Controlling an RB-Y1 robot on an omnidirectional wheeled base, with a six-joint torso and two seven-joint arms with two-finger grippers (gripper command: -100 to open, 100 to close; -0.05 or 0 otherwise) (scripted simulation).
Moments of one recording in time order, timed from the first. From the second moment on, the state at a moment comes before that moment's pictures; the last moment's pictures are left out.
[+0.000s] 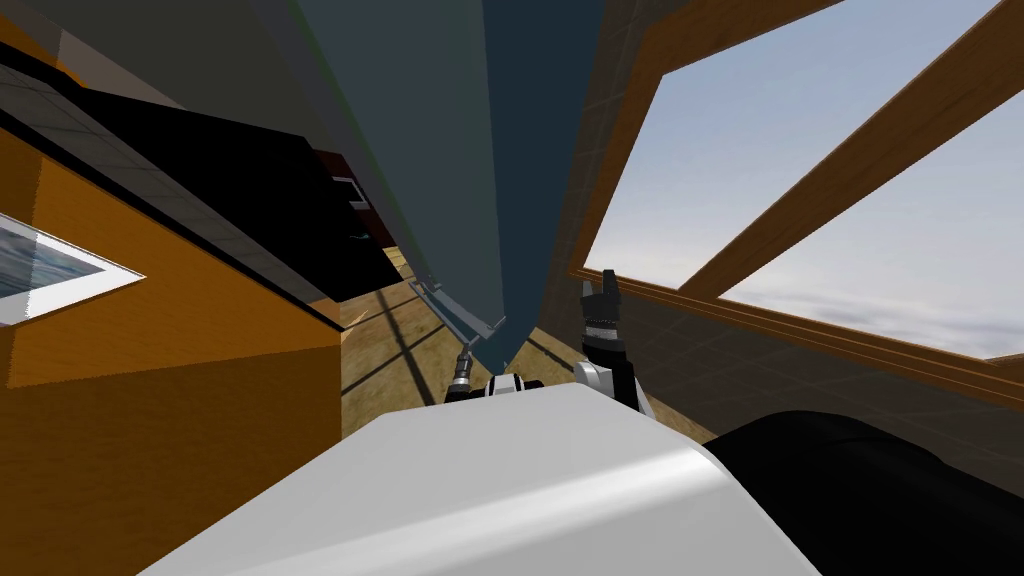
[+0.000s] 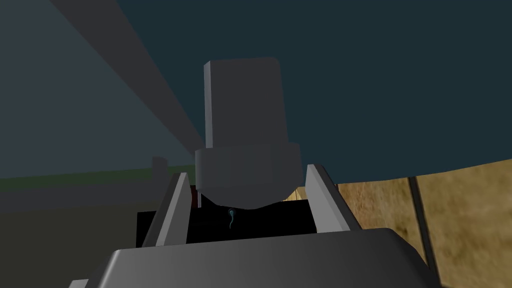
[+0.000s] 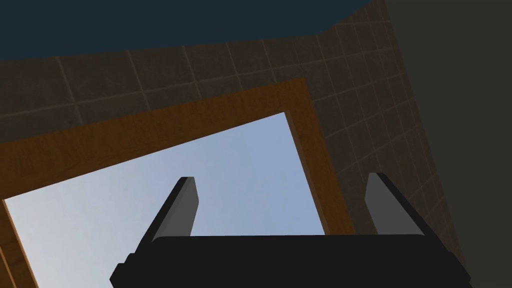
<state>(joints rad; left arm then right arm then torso) 0.10 -0.03 -0.09 -0.79 0.02 -0.91 -0.07 0.53 0.01 -0.03 -2.33 -0.07 -0.48 0.12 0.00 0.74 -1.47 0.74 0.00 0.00</state>
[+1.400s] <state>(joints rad) 0.12 0.01 -0.11 -0.83 0.02 -0.87 -0.04 0.53 0.01 -0.03 -2.33 -0.07 -0.48 0.12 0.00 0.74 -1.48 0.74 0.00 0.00</state>
